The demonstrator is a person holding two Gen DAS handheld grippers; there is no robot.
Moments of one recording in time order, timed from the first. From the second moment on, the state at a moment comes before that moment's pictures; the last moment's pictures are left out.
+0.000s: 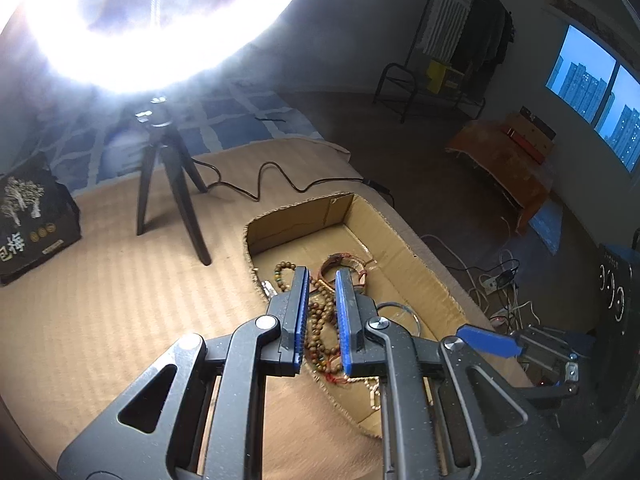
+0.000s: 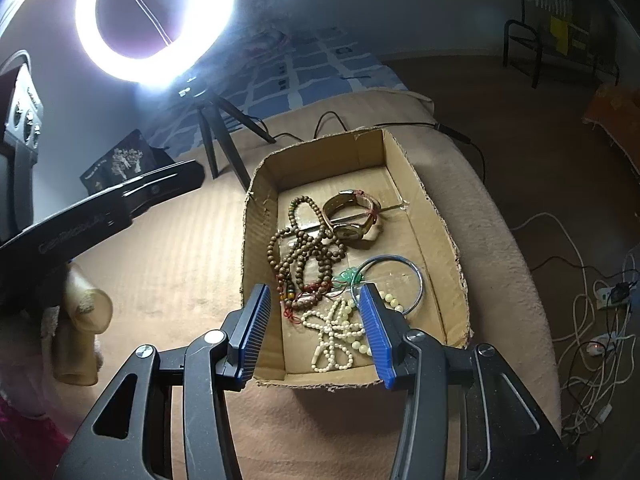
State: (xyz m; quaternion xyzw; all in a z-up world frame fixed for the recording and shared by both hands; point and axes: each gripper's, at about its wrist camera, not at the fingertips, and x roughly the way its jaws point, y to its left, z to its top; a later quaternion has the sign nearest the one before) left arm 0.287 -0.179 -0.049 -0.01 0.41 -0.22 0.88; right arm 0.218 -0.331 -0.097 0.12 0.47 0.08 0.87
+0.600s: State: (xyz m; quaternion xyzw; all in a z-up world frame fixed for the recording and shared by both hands) left arm 0.223 -0.117 -0.027 0.04 0.39 -0.18 0.90; right arm 0.182 -0.282 -0.077 0.03 0.40 0.12 0.91
